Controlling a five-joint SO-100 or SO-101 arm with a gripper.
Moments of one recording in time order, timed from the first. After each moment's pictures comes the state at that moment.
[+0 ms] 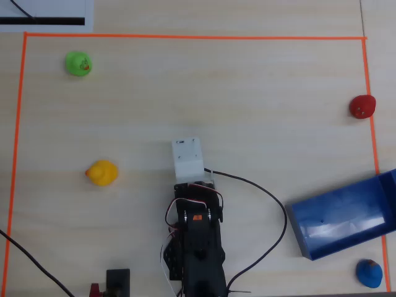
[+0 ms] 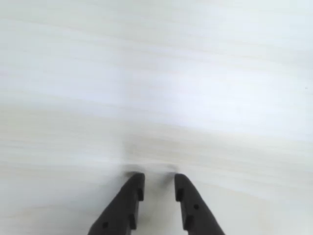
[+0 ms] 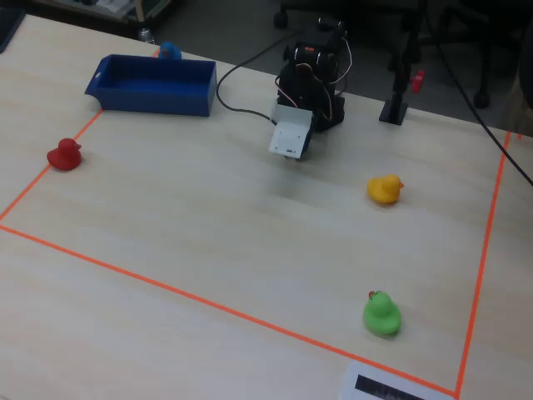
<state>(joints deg) 0.7 189.8 178.2 75.5 -92.4</state>
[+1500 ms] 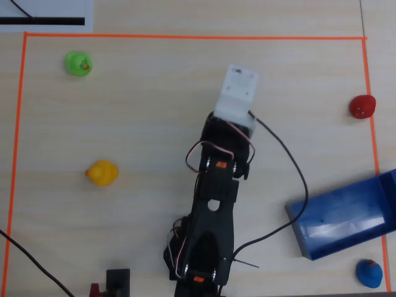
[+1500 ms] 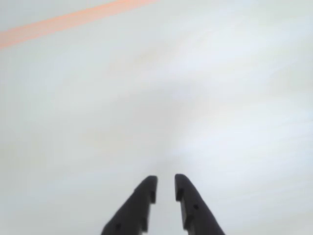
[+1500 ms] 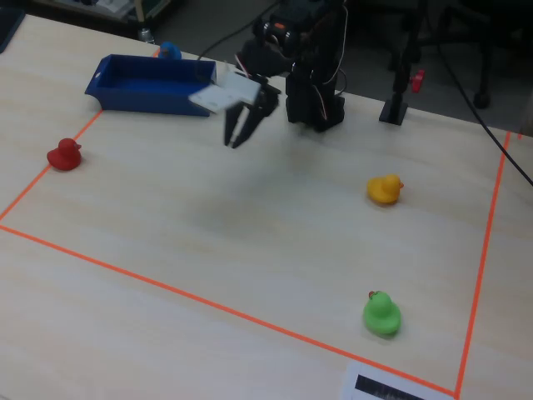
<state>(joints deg) 18.1 131.2 126.5 44.0 -80.9</state>
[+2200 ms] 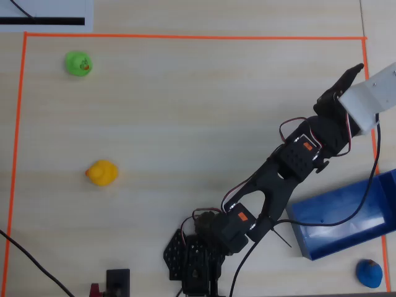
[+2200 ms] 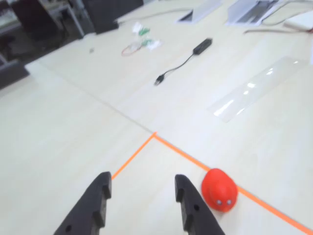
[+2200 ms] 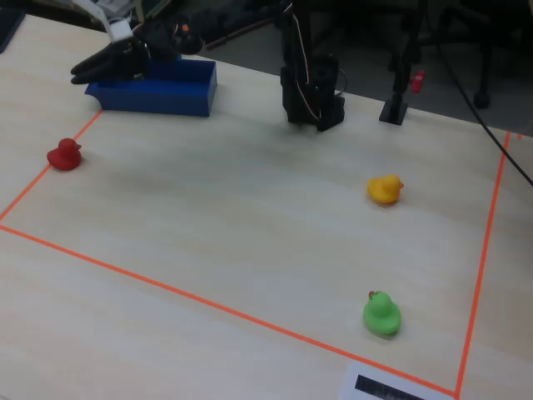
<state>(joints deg) 51.2 89.0 99.8 -9.3 -75.1</state>
